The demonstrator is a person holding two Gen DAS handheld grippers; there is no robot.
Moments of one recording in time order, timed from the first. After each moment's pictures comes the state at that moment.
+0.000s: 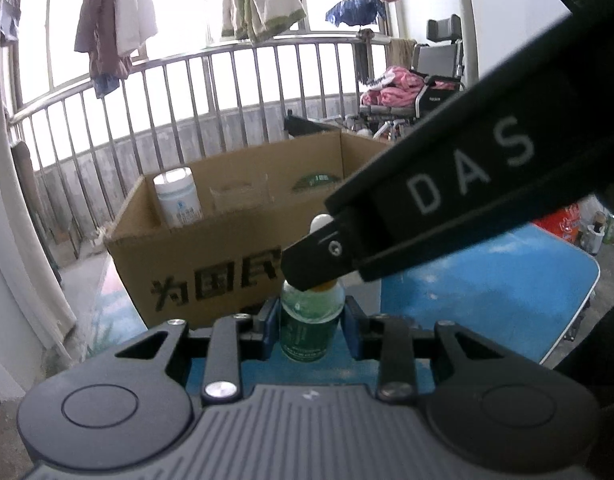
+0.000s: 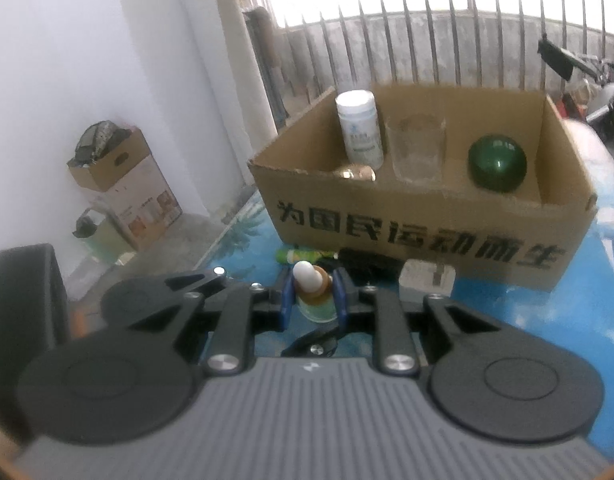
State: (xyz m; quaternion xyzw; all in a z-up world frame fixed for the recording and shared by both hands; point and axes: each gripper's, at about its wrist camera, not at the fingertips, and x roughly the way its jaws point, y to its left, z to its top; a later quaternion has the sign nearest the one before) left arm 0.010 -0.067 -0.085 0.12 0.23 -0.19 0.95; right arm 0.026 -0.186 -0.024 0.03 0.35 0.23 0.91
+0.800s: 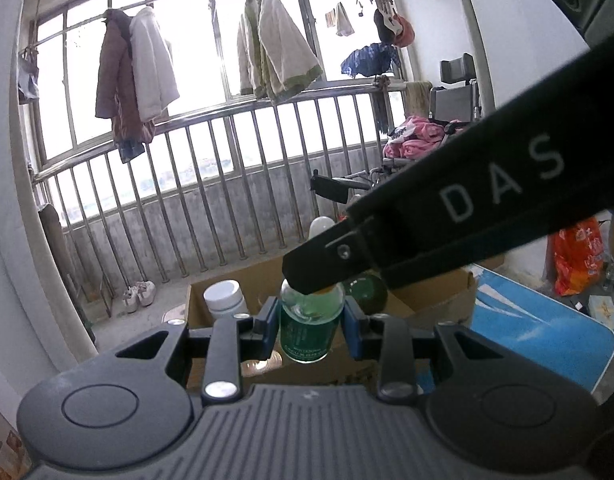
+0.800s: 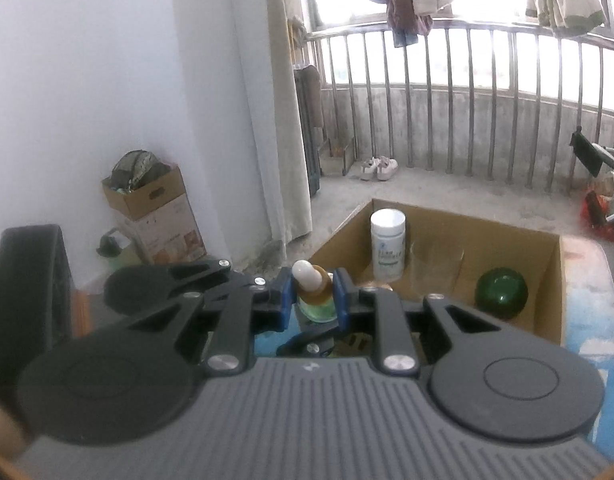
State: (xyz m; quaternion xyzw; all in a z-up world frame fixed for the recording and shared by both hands) left arm 0.029 -0.071 -0.004 0.14 0.15 -0.16 0.97; right arm 0.037 -0.192 0.087 -0.01 0.26 0.28 0.92
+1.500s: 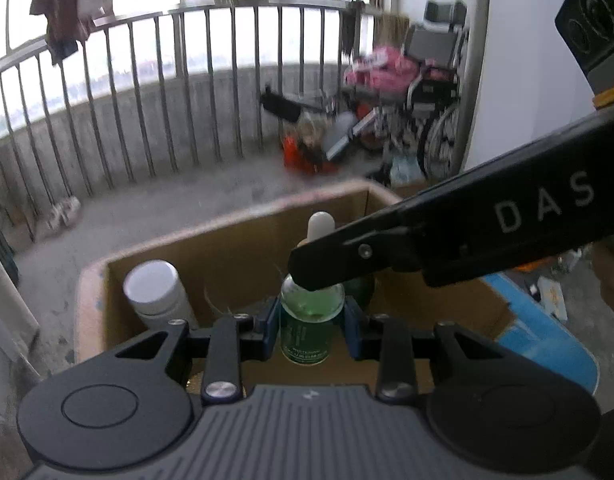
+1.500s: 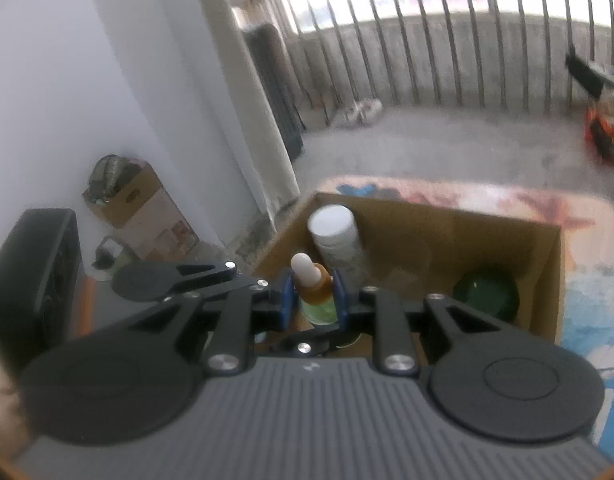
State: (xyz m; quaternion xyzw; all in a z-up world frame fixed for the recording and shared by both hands) left arm 0.175 -0.083 -0.016 0.09 0.32 -0.25 0.91; right arm 0.210 -0.234 0.084 0.06 0.38 0.26 0.89
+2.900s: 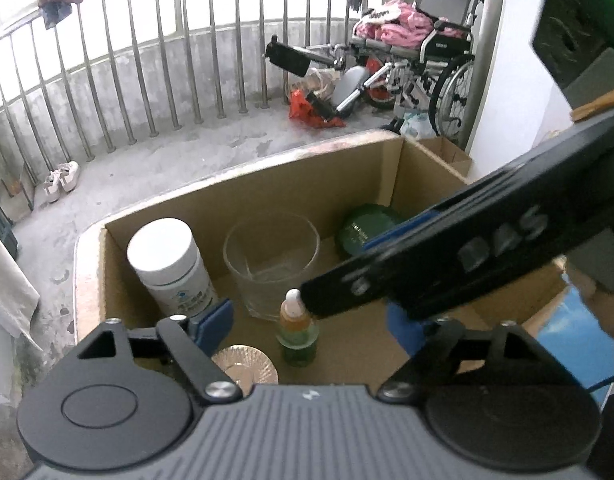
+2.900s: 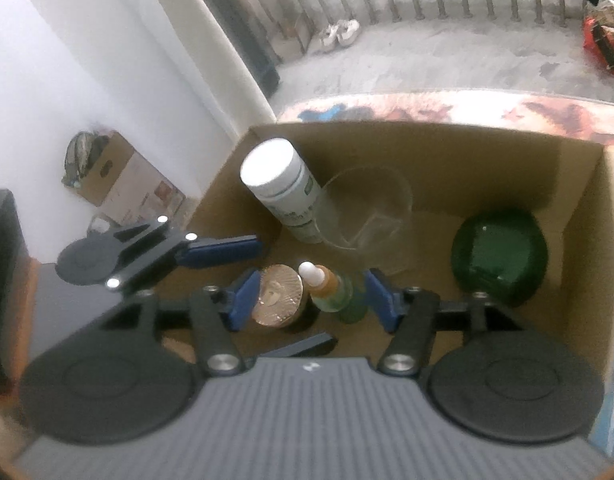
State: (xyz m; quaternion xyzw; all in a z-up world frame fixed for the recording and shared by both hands) left arm 0.212 -0.064 -0.028 0.10 0.38 -0.24 0.89; right arm 0.281 -0.231 -0.002 0.10 0.48 0.24 0.84
